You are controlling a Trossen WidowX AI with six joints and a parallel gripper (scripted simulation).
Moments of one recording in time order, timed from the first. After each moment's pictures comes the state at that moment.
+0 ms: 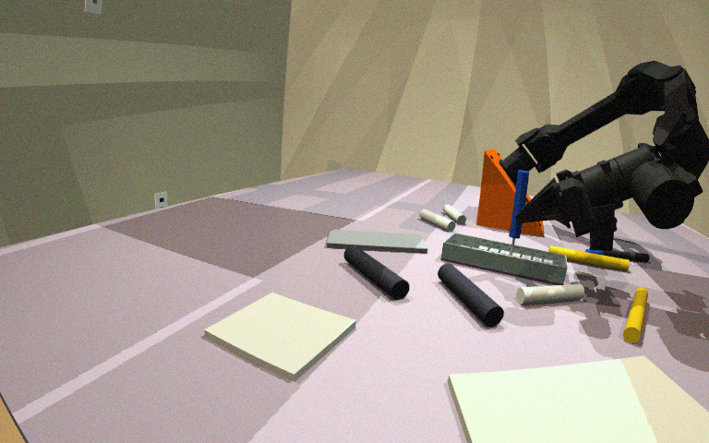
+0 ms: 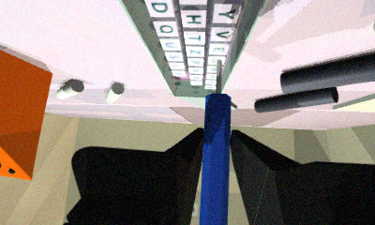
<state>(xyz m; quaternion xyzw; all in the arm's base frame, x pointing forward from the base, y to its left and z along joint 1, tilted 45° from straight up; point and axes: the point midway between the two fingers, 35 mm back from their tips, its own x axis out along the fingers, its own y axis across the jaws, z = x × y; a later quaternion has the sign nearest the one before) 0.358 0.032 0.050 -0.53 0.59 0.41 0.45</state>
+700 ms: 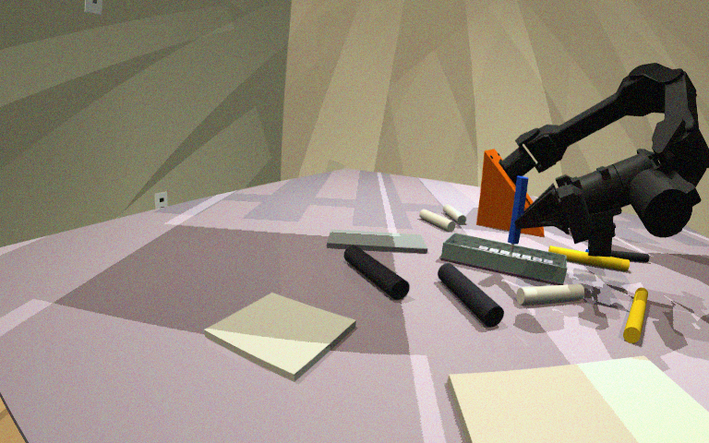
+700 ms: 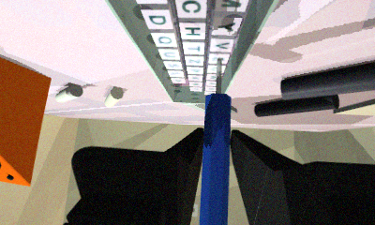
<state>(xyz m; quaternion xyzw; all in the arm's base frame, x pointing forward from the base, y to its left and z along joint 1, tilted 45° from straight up) 0.358 0.038 0.044 -0.53 0.59 0.41 0.45</state>
